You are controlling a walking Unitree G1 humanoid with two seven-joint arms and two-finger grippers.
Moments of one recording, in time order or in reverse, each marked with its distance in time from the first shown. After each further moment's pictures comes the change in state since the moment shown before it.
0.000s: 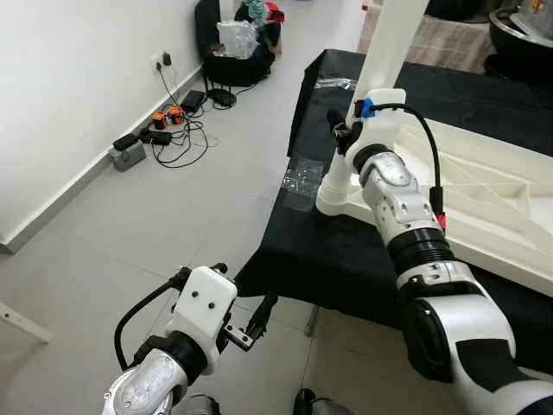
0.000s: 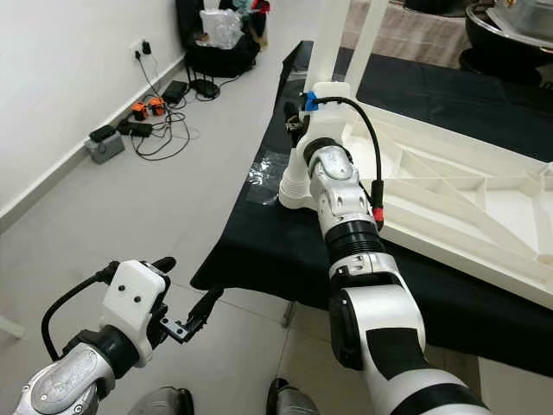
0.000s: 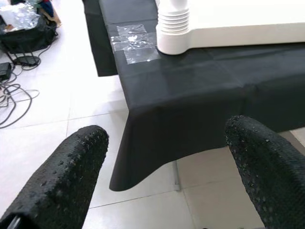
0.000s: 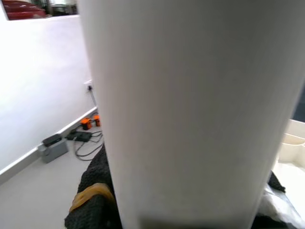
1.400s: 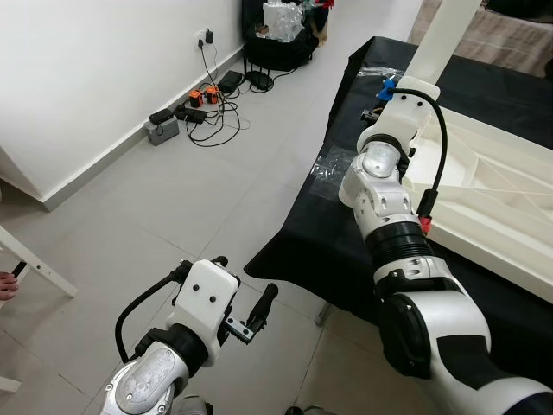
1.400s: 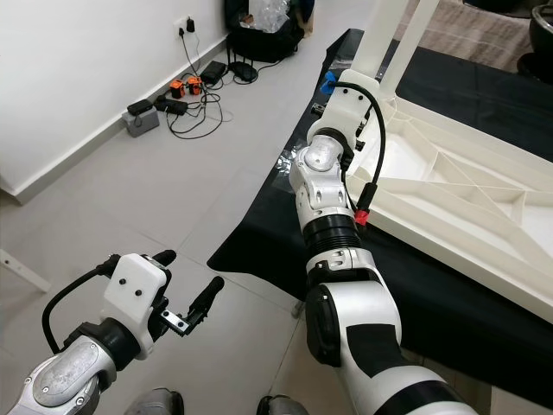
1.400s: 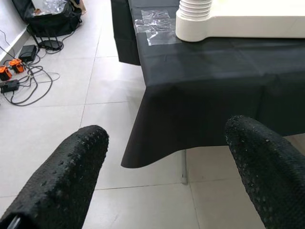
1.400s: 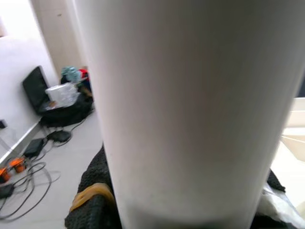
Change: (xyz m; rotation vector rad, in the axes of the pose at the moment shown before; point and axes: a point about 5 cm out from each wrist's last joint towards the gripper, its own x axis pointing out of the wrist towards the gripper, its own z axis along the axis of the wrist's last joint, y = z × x) left arm 0.004 0.001 0.003 0.008 -0.019 0.004; right arm -0.007 0.001 0.019 0.110 -0.095 -0.613
